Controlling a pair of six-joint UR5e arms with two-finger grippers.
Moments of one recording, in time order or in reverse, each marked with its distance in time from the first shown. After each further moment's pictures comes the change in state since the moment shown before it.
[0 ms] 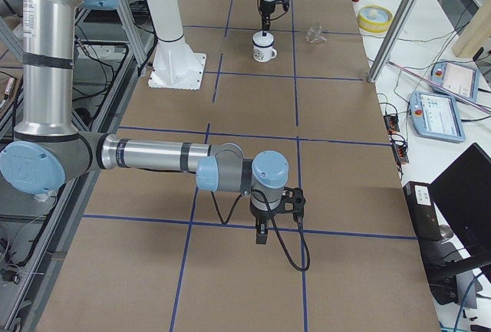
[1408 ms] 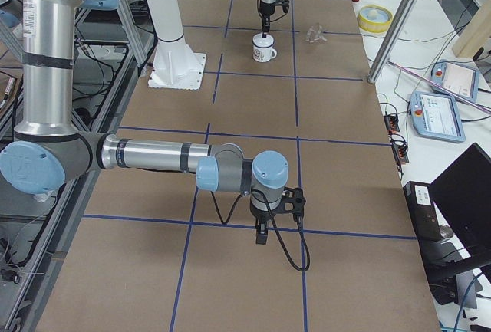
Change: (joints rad) left arm 0.008 0.003 0.013 -0.024 0.002 0.000; right arm 0.000 0.000 -0.001 0.000 0.000 0.000
